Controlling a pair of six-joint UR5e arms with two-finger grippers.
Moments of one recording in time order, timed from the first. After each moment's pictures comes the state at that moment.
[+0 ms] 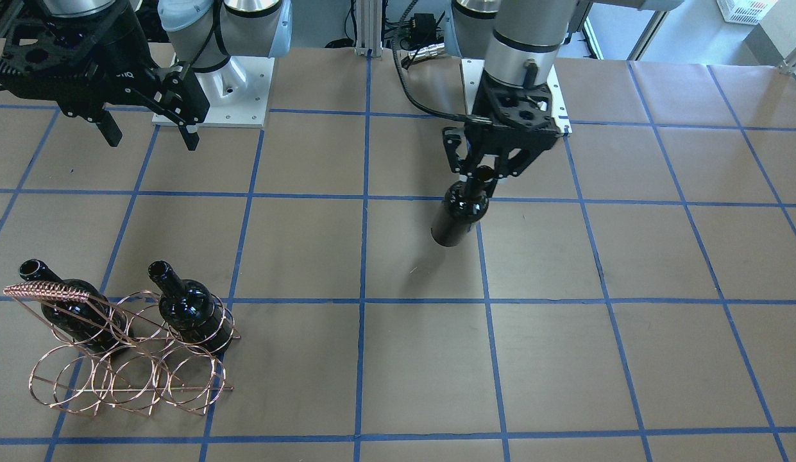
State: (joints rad) left arm -1.75 -1.49 -1.85 -1.13 1.57 -0.15; right arm 1.56 -1.61 1.50 -1.57 -1.56 0.05
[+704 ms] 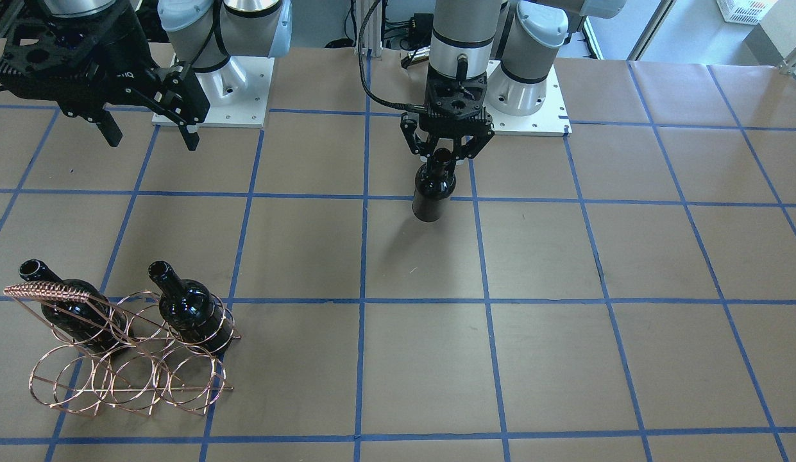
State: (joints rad) left arm -1.88 -1.46 -1.94 -1.13 1.62 -0.21; right arm 1.56 -1.61 1.50 -1.57 -1.56 0.05
